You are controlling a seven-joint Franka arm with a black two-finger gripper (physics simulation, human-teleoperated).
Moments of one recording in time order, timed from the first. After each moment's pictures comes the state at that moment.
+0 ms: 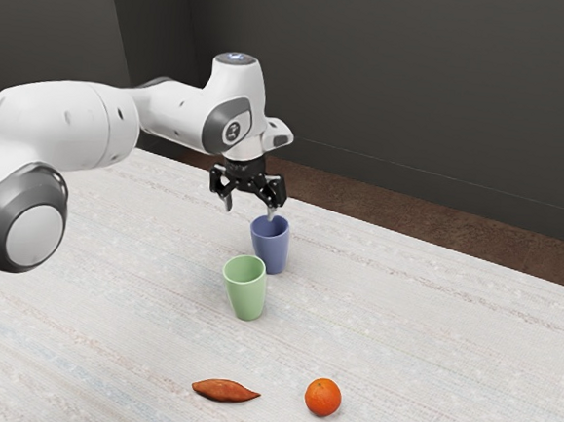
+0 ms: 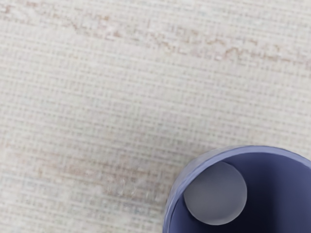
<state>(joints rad) -0.13 0.65 0.12 -1.34 -0.03 2.04 -0.23</state>
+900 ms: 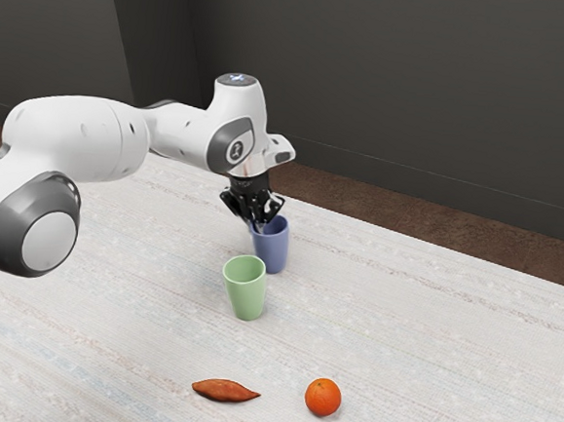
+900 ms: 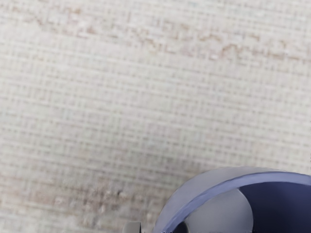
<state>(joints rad) -0.11 0.72 0.10 -1.33 -0.06 2.11 -0.19</state>
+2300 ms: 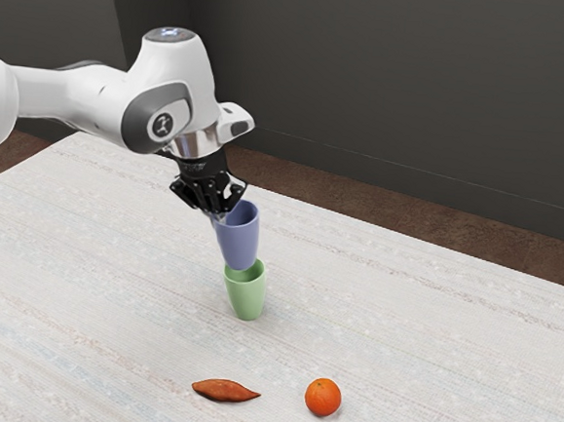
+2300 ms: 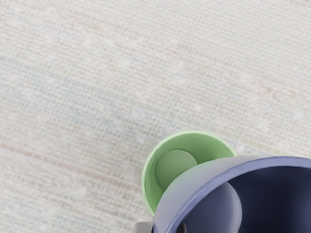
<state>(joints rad) -0.14 0.06 0.03 -1.97 0.00 2.15 -0.44</state>
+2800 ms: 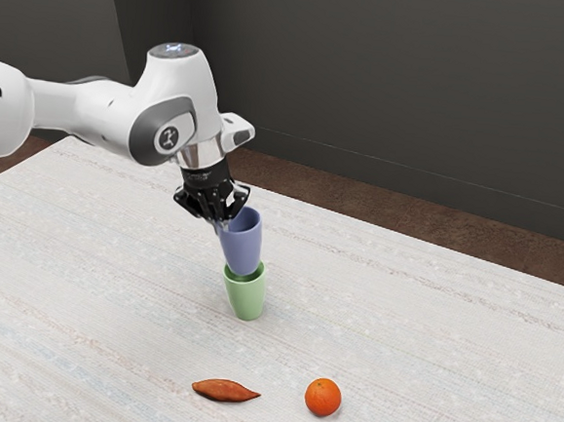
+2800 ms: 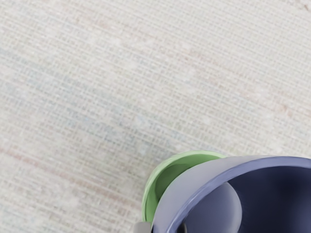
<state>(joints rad) -0.13 0.11 0.03 -1.97 -0.01 2.21 -0.50</state>
